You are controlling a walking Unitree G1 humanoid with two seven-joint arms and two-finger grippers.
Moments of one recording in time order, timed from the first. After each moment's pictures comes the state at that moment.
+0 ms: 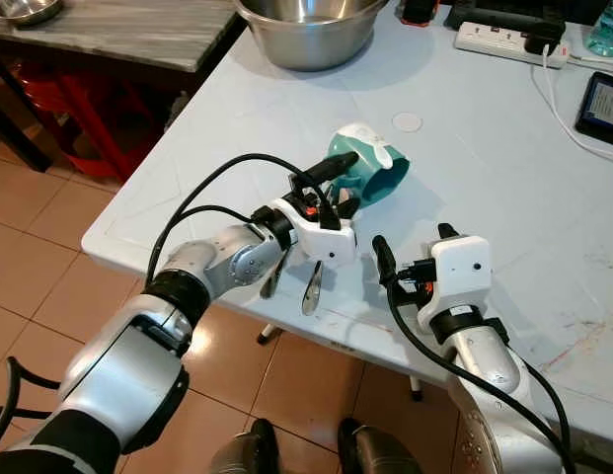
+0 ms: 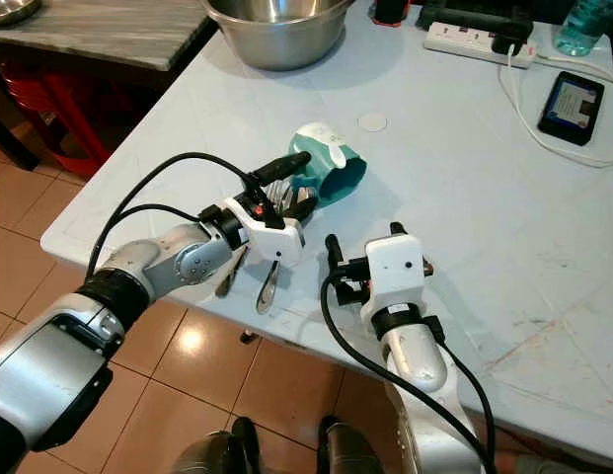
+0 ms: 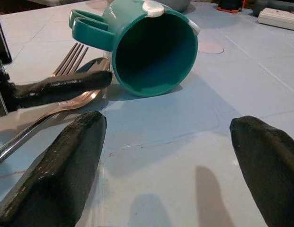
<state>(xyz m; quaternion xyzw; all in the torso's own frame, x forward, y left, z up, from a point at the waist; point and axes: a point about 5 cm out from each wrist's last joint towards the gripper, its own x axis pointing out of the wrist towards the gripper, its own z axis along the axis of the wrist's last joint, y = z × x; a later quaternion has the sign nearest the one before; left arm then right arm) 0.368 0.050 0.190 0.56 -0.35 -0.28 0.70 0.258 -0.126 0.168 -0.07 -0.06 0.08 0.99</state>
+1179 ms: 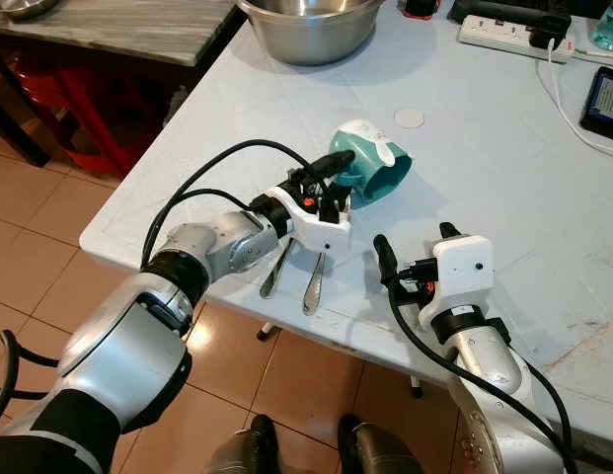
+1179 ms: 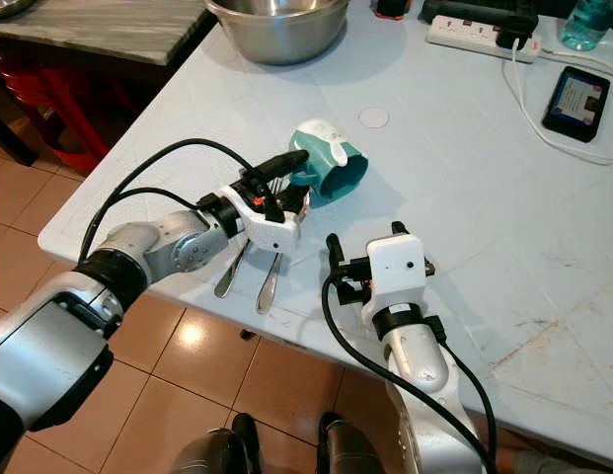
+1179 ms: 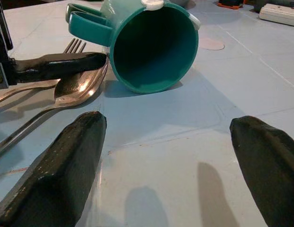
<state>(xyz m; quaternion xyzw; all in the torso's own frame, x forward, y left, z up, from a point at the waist) 0.378 0.055 0.200 0.61 -0.35 -0.26 0.66 0.257 -0.127 0.169 -0.07 -0.06 0.08 0.99</state>
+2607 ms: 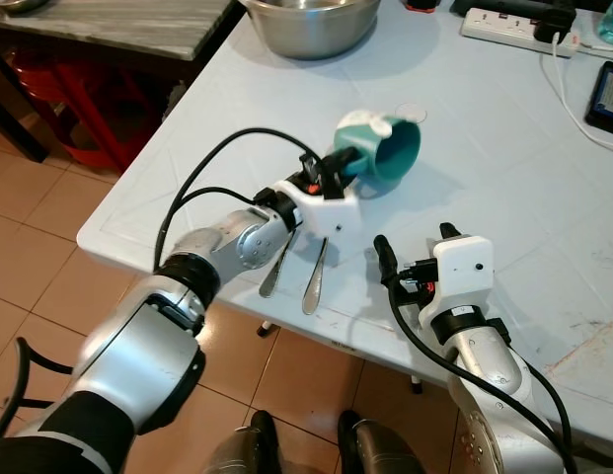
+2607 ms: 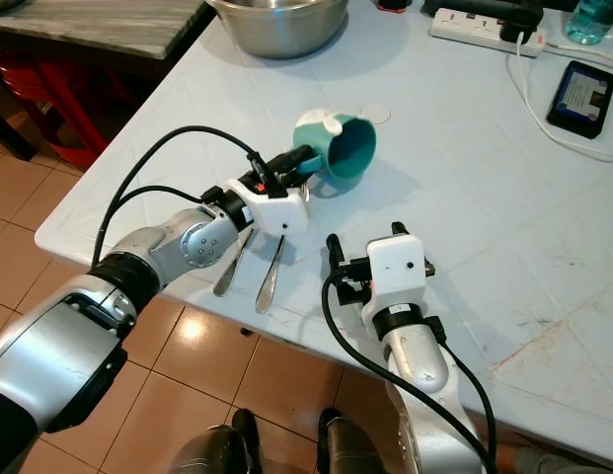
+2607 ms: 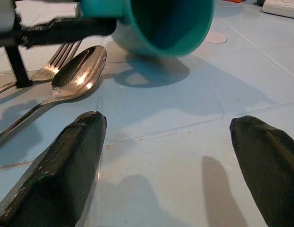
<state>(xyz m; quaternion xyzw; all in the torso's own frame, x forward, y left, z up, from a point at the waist) 0.380 0.043 0.212 0.50 -0.33 -0.26 0.76 0.257 -0.127 0.169 -0.07 -0.06 0.08 0.99</state>
